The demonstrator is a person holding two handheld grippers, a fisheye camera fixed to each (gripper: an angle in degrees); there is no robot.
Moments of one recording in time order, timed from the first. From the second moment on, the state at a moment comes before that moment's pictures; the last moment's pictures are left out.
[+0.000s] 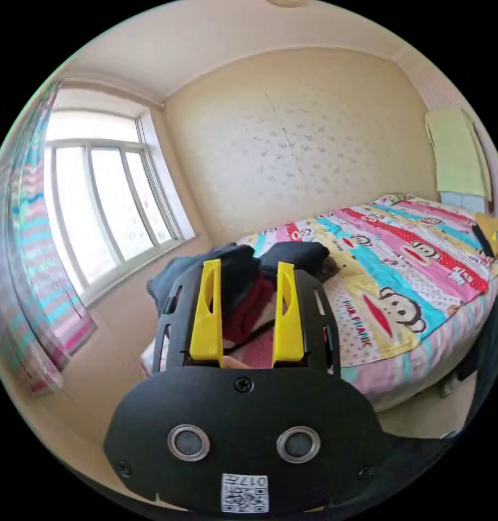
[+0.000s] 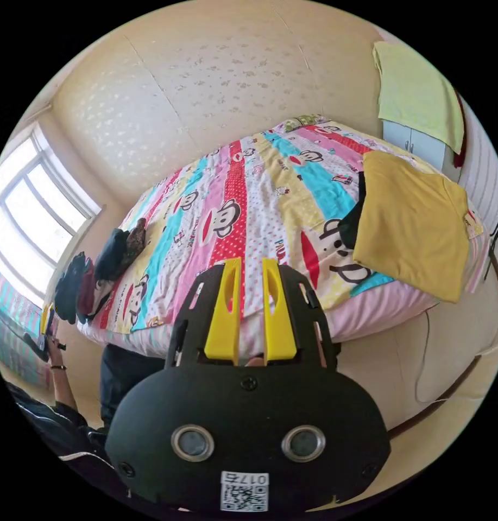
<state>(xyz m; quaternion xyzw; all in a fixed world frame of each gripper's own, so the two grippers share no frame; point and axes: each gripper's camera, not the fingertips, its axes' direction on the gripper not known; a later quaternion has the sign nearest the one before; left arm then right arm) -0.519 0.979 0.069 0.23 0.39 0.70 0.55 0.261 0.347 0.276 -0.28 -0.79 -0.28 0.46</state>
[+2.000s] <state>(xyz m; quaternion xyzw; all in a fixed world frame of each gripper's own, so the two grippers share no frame) -0.490 0.938 0.067 -0.45 0.59 0.59 0.33 0.144 0.498 0.216 -0.30 -0.80 -0.36 0.37</state>
